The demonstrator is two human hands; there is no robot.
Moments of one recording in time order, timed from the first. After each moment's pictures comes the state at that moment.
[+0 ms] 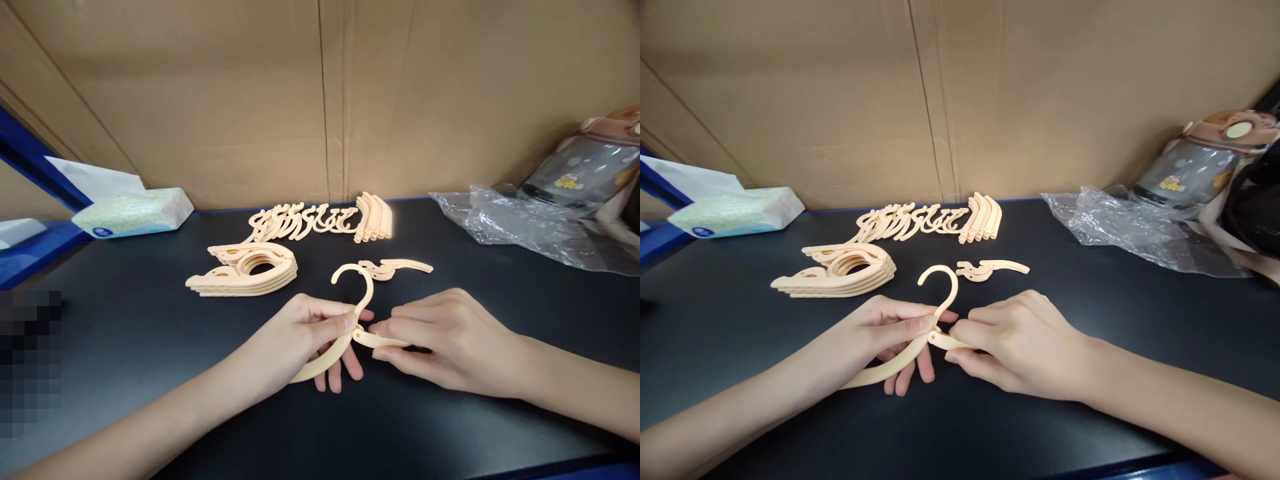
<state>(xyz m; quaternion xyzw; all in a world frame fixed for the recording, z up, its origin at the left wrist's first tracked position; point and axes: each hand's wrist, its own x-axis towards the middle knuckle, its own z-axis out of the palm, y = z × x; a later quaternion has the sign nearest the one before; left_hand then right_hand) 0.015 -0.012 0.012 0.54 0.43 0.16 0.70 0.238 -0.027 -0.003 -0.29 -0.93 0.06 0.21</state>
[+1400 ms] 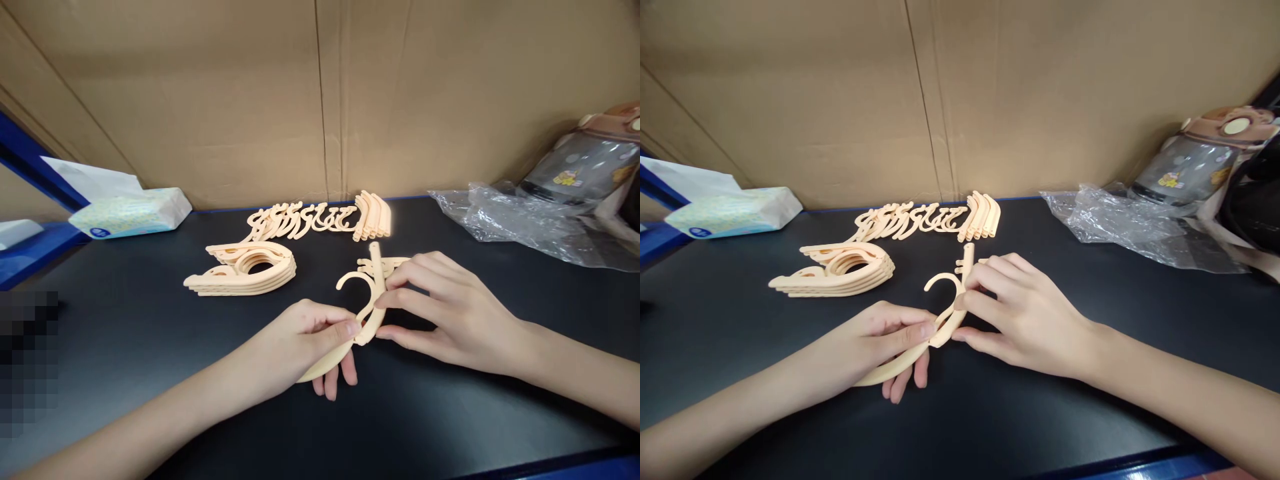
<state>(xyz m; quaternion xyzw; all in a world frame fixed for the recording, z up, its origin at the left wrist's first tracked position) 0.015 -0.014 0.015 0.60 0.41 0.10 0.68 0.241 -0.013 0.005 -0.28 -0.92 -0.06 0.26</state>
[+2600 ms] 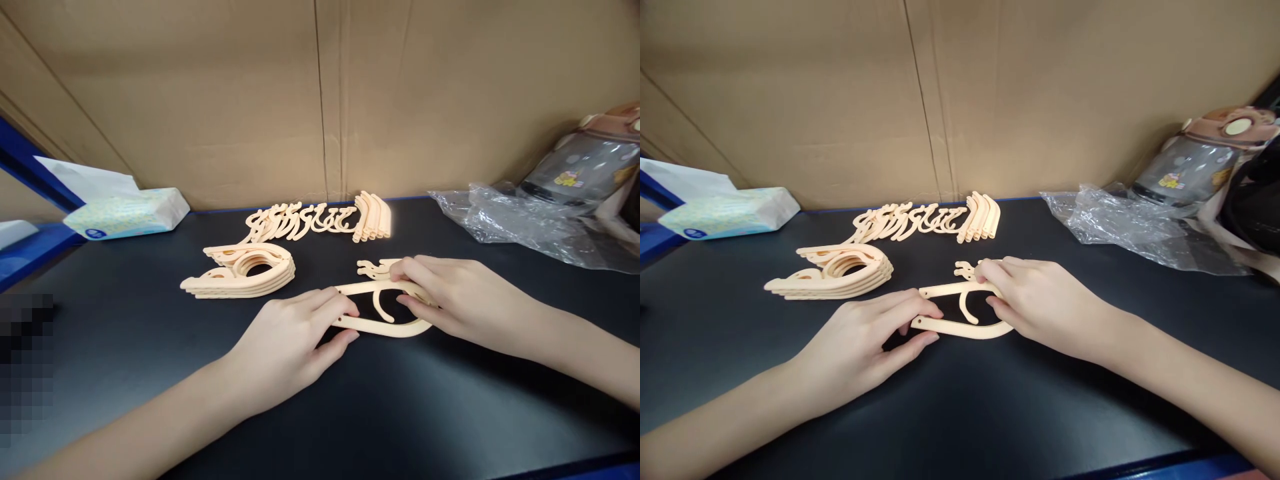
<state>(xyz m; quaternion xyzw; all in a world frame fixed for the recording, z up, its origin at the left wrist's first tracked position) 0.002 -0.010 0.004 0.92 0.33 0.16 0.11 0.259 -0.002 0.007 -0.38 -0.92 -0.04 0.13</state>
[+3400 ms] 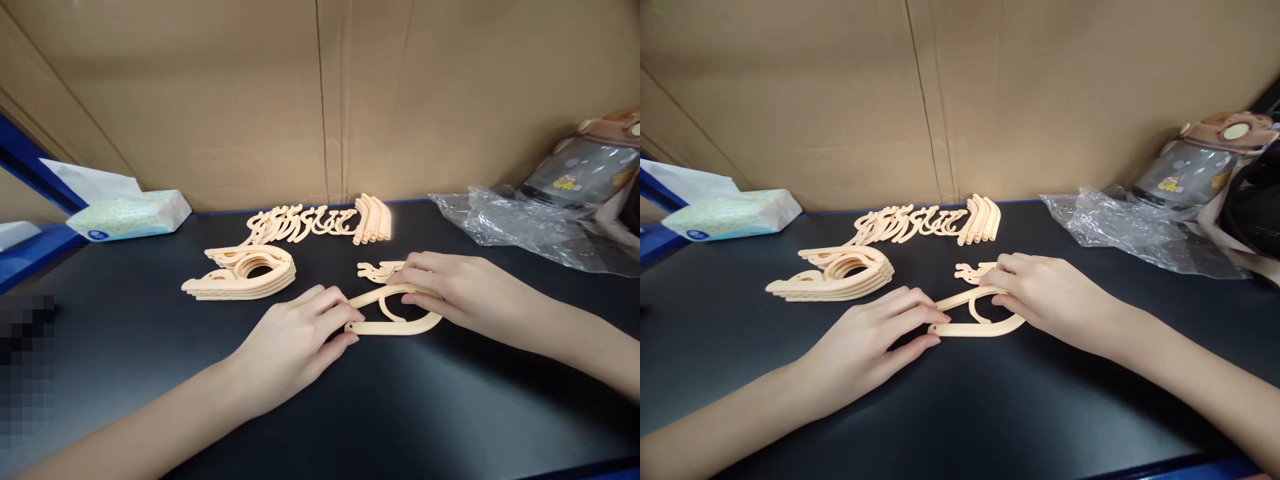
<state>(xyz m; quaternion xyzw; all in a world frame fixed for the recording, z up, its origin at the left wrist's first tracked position) 0.002 -0.009 -0.004 0.93 0.31 0.17 0.11 0.267 0.005 0.015 -0.40 -0.91 0.00 0.07</state>
